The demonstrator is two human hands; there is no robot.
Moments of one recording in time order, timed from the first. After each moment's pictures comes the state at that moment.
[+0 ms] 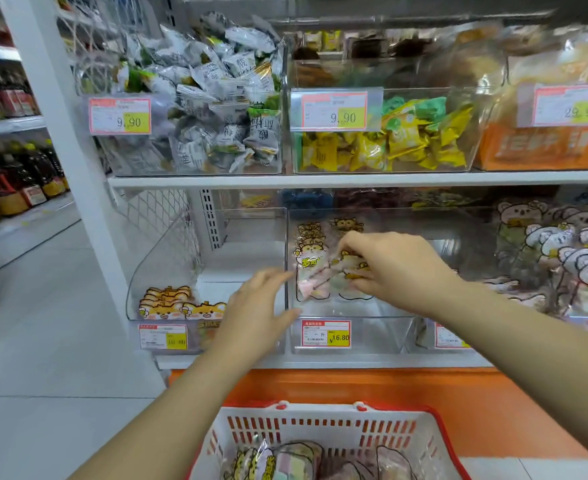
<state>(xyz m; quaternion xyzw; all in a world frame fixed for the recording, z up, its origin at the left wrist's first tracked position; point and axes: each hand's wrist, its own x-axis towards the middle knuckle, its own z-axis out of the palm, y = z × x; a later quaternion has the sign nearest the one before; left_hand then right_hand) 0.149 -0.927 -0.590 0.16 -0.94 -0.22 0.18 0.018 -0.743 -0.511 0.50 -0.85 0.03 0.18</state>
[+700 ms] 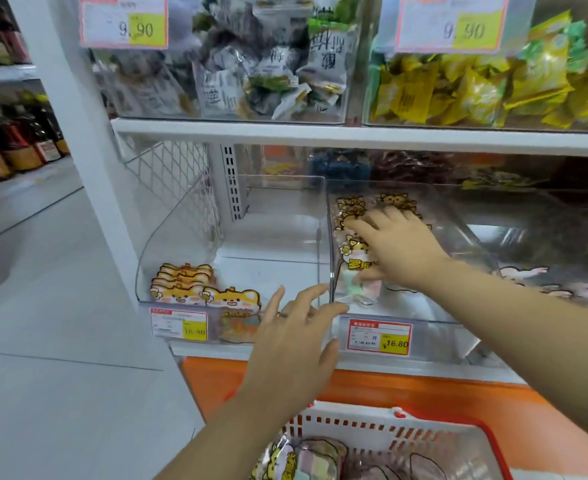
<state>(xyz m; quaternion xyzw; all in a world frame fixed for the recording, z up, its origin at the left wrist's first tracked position) 0.154 -0.932 -0.663 0.09 -0.96 -0.10 0.24 -0.067 -0.842 -0.590 0.50 -0.84 -0.11 0.19</state>
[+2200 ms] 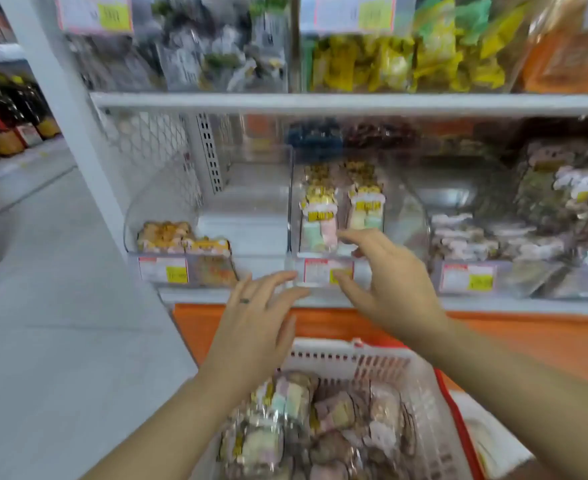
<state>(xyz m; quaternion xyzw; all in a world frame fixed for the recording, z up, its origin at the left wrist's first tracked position) 0.206 -0.898 -0.667 0.04 -0.95 -0.09 0.30 0.057 -0.733 -0.613 0.49 -0.80 0.29 0.19</state>
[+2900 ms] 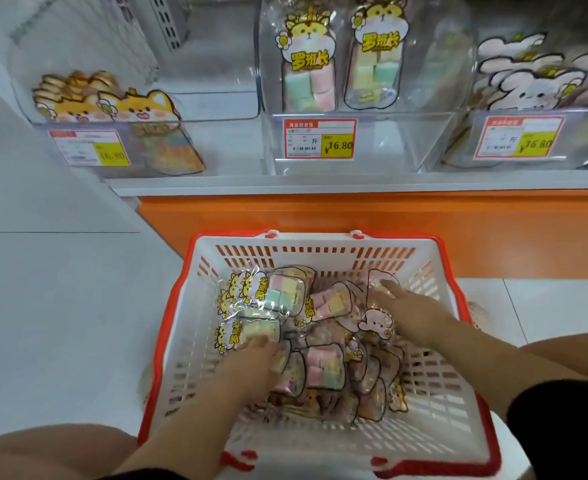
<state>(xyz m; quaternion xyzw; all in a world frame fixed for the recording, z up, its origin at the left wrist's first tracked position) 0.280 -0.847 -0.869 0.18 -0.90 -0.19 -0.35 0.052 -0.626 -0.861 0.42 -0.86 -0.12 -0.28</state>
